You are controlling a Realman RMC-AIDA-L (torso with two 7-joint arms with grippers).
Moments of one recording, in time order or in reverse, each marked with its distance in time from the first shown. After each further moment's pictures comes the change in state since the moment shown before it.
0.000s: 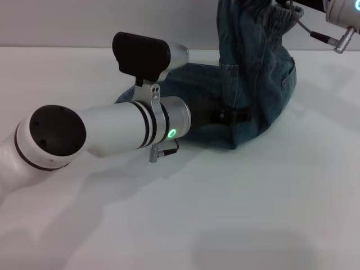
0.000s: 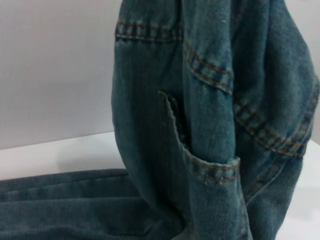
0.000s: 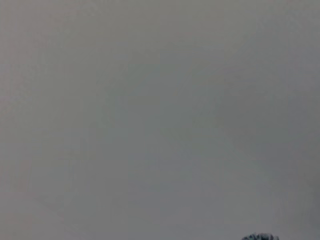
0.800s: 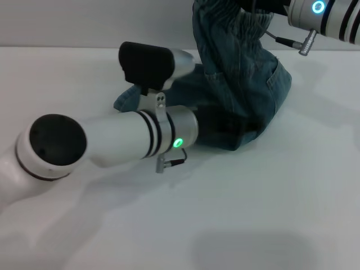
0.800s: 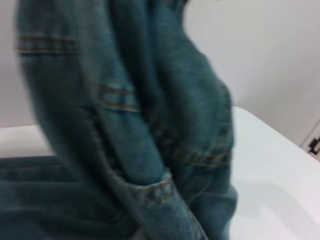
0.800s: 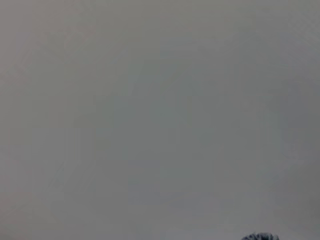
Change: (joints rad) left arm 0.031 0.006 0.048 0.044 -0.064 -0.006 0.000; right arm 0.088 0.014 -0.089 0.076 -0.021 -0.093 -0.029
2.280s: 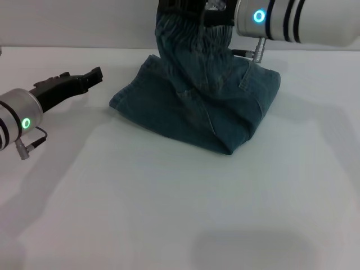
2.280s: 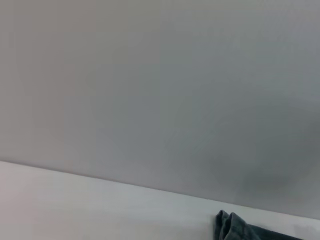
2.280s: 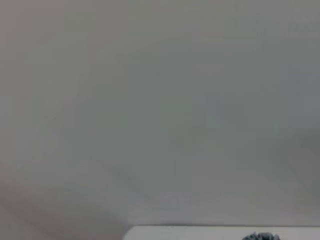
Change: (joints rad) left arm 0.389 0.014 -0.519 0.180 0.210 -0.041 0.052; right arm 0.156 0.008 -0.196 0.133 -0.002 -0.154 -0.013
